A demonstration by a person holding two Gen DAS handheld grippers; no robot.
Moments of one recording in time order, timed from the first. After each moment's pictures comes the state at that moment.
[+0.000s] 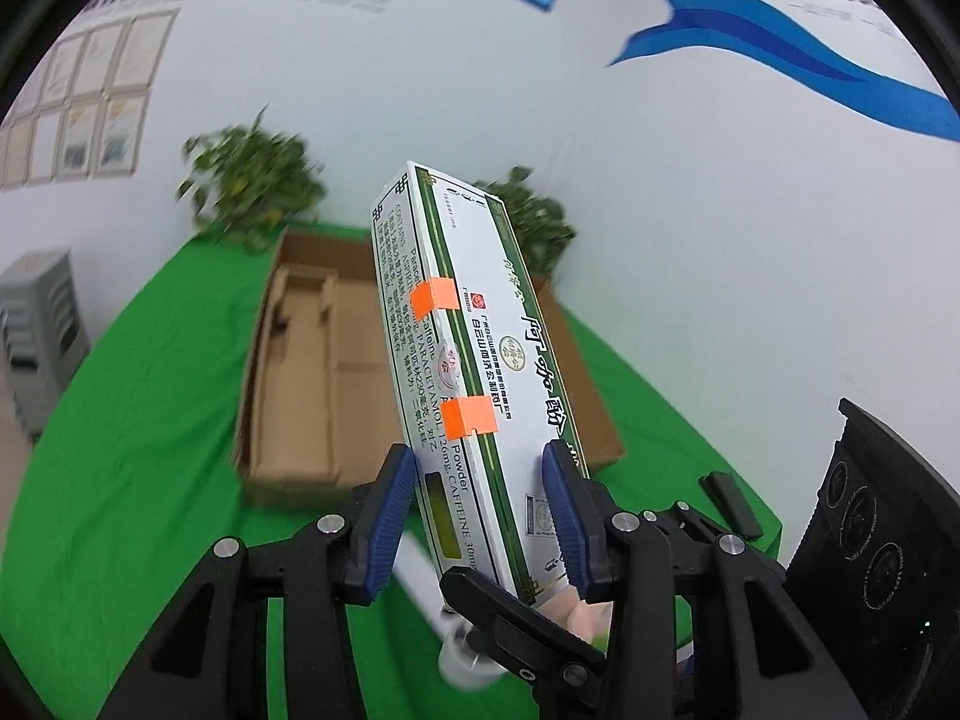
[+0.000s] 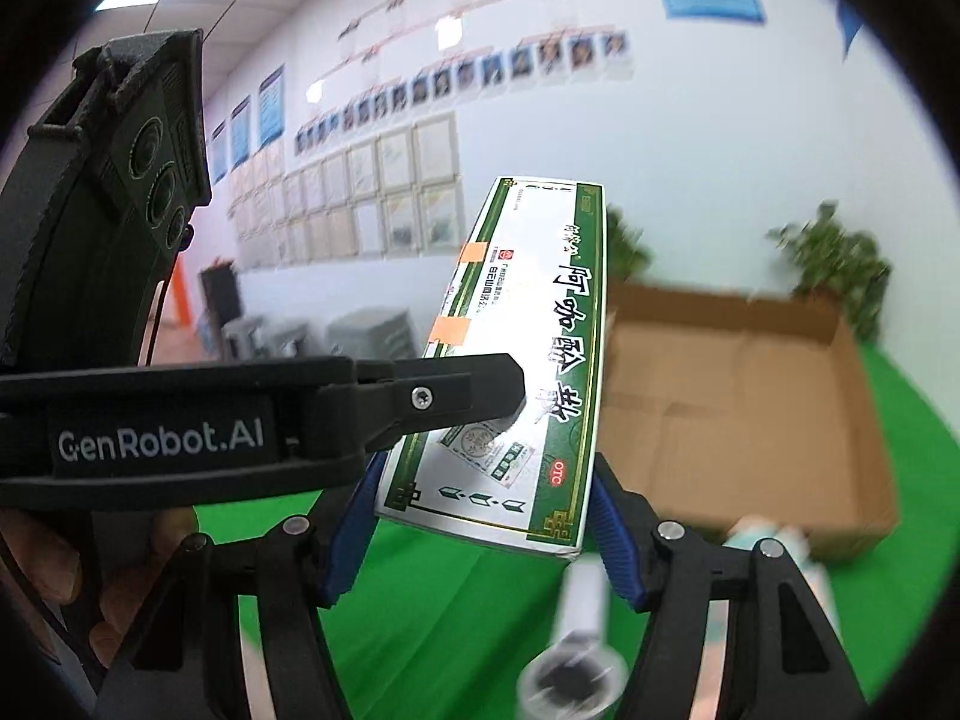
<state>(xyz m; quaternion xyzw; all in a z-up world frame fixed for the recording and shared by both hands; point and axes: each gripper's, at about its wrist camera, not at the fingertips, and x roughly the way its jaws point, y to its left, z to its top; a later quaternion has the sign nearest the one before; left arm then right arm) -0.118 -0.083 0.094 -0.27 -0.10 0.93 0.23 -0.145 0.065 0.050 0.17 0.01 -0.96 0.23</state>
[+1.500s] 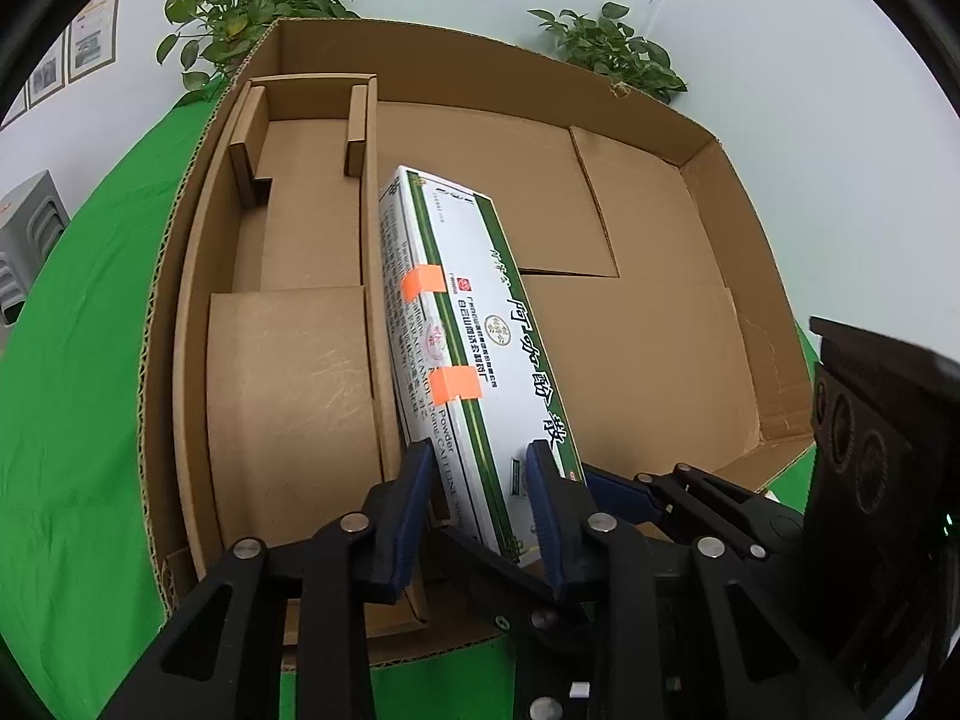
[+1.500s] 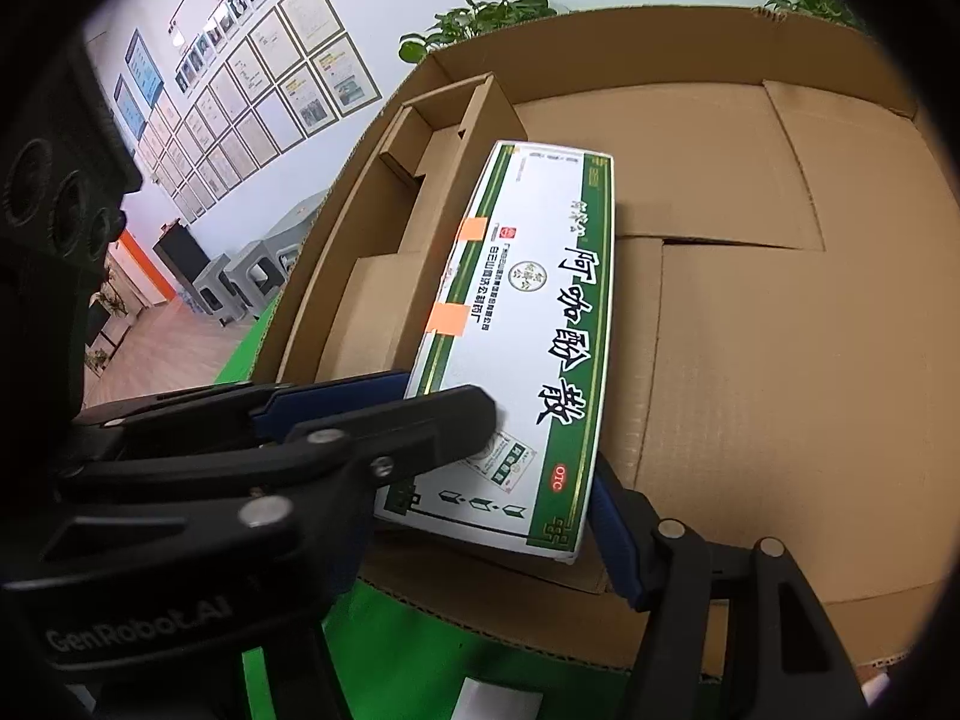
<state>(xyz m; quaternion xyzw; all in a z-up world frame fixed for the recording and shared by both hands) -0.378 -0.059 -0.086 -0.47 -0.07 0.86 0.18 -0.347 0.085 -0.074 0.43 -0.08 -0.87 0.24</state>
